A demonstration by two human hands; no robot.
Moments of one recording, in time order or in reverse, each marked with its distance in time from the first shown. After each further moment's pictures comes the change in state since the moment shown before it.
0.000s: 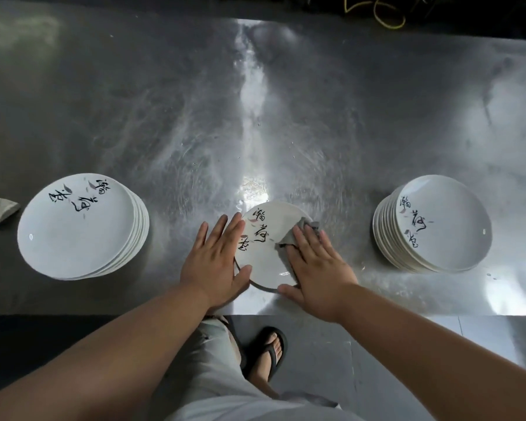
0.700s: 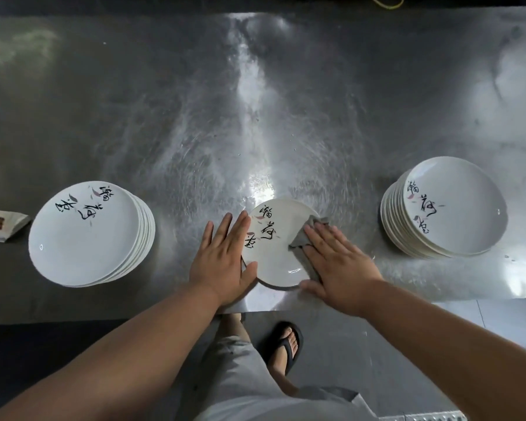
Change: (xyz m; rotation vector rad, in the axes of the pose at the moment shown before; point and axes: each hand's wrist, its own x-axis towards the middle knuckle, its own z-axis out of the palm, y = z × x) left_hand 0.001 0.000 -0.002 0.019 -0.029 0.013; right_hand -0.012 0.016 0.010 0.027 0.072 -0.002
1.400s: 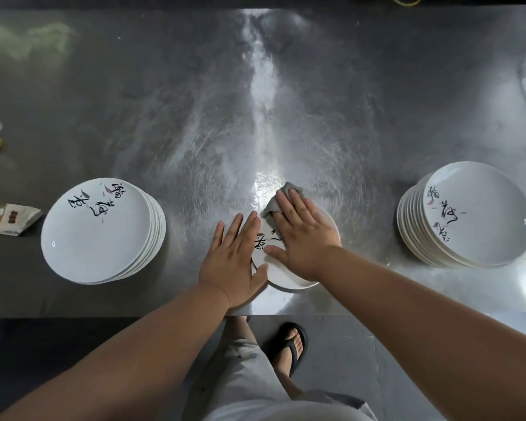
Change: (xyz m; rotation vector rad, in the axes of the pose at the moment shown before) left_hand 0.000 -0.001 -0.001 0.024 -0.030 -0.006; right_hand 0.093 -0.035 -0.024 -0.067 0.016 0.043
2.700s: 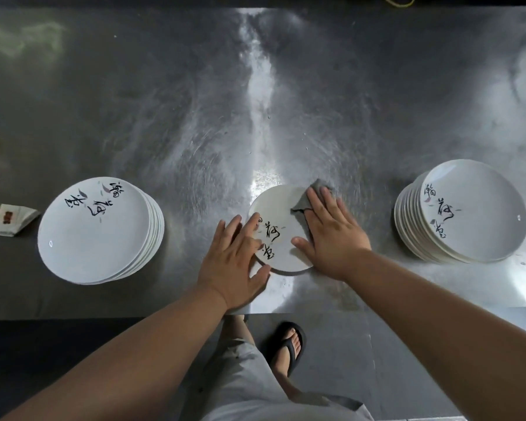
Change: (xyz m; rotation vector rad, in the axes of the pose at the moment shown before) left_hand -0.008 0.002 0.002 -0.010 0.167 0.046; right_hand -0.028 0.030 0.002 0.128 0.017 0.151
